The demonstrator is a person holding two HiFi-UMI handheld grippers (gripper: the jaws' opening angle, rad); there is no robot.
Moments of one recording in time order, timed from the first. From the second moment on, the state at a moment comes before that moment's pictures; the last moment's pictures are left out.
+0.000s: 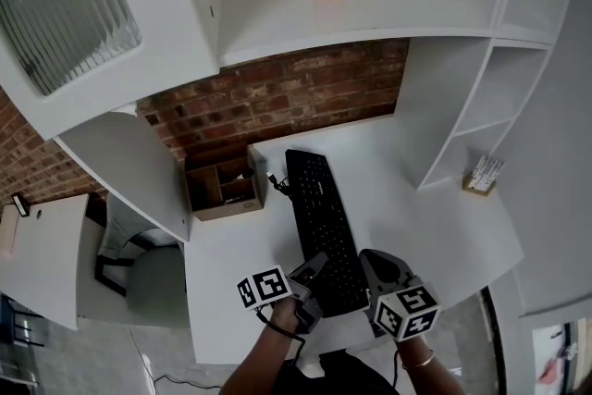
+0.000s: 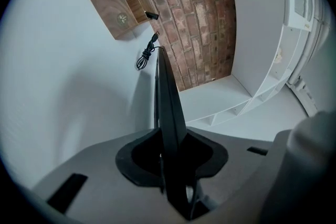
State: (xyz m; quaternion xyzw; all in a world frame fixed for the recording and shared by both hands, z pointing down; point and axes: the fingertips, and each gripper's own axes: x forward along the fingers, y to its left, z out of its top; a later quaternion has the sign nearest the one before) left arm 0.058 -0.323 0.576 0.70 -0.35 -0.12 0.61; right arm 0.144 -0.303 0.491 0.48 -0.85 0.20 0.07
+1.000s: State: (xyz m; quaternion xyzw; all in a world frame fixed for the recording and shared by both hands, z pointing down) left arm 0.061 -0.361 0.620 0.69 -0.38 -0.10 0.61; right arm 0.152 -0.330 0.515 0.47 -0.85 0.22 0.09
